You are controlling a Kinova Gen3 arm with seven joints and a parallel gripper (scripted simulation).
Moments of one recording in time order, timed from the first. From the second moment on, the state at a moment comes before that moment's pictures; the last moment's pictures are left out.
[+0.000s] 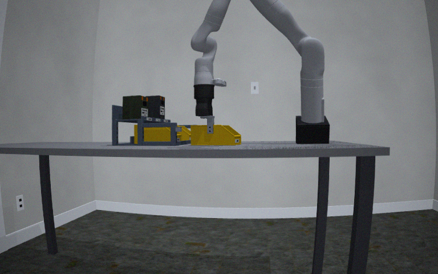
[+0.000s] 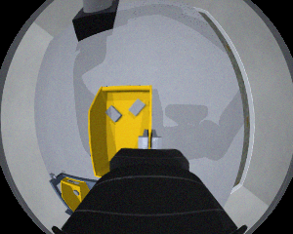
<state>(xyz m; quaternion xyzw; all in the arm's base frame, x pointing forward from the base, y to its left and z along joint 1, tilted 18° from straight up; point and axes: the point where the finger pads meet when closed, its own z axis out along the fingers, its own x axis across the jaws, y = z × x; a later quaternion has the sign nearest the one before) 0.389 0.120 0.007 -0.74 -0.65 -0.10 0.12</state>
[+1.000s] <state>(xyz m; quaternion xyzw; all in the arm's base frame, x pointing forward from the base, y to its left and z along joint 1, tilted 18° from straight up) 0.388 0.112 0.029 -0.75 -0.65 -0.10 0.12</state>
